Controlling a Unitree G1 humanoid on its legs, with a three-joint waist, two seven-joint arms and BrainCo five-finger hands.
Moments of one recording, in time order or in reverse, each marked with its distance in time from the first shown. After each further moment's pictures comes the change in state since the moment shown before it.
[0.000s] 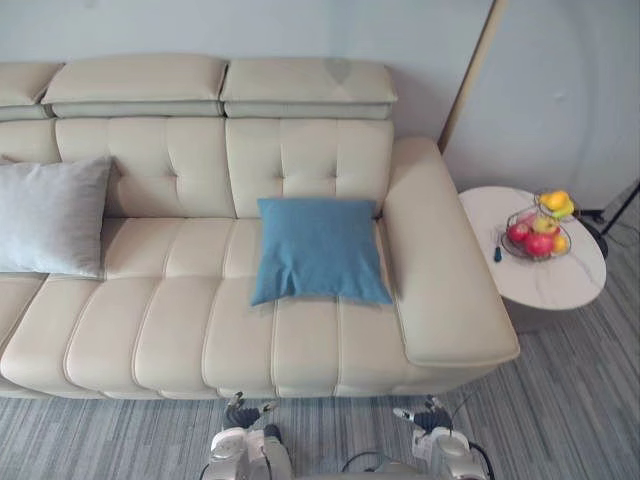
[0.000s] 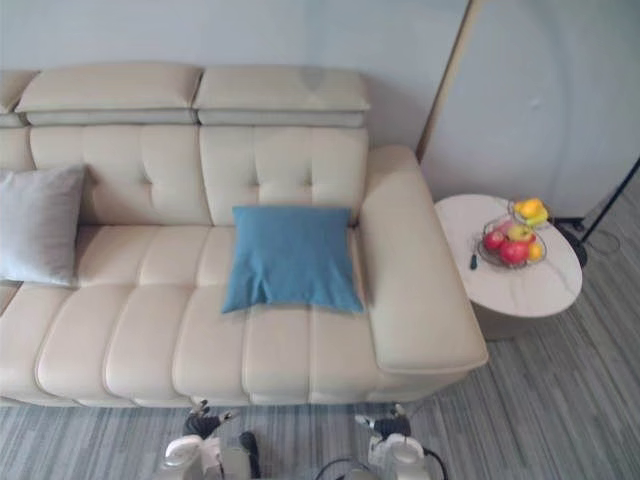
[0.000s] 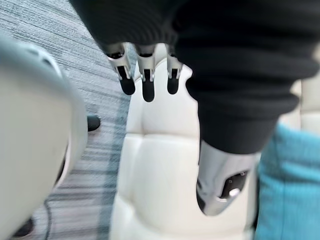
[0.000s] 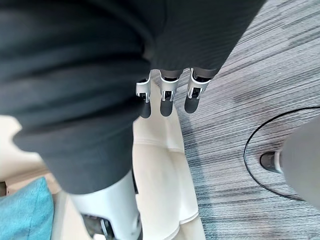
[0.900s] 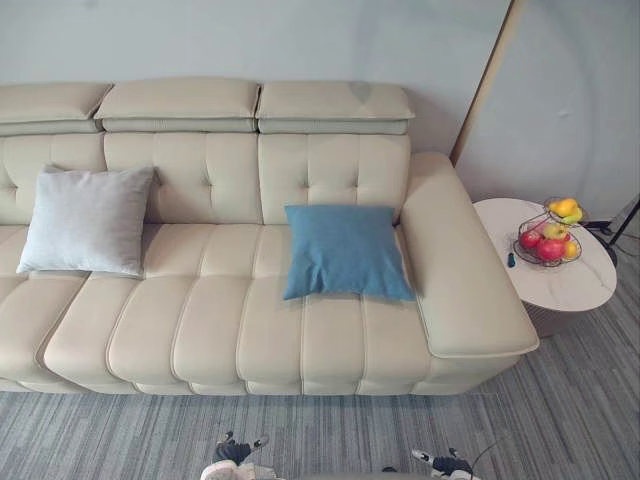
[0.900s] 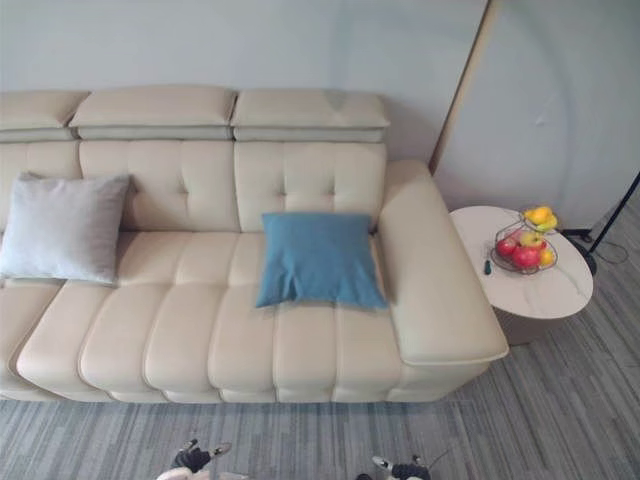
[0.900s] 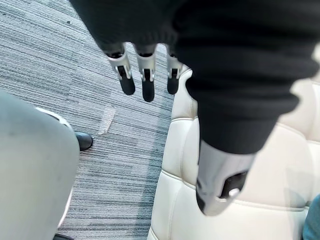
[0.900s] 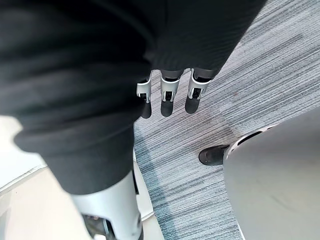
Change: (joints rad) left arm 0.076 0.049 0.102 0.118 0.005 0.014 -0.005; right arm 0.087 -0.002 -0.190 0.122 0.037 0.012 0.025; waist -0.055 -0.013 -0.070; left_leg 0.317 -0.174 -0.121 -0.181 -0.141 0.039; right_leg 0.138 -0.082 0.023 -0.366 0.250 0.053
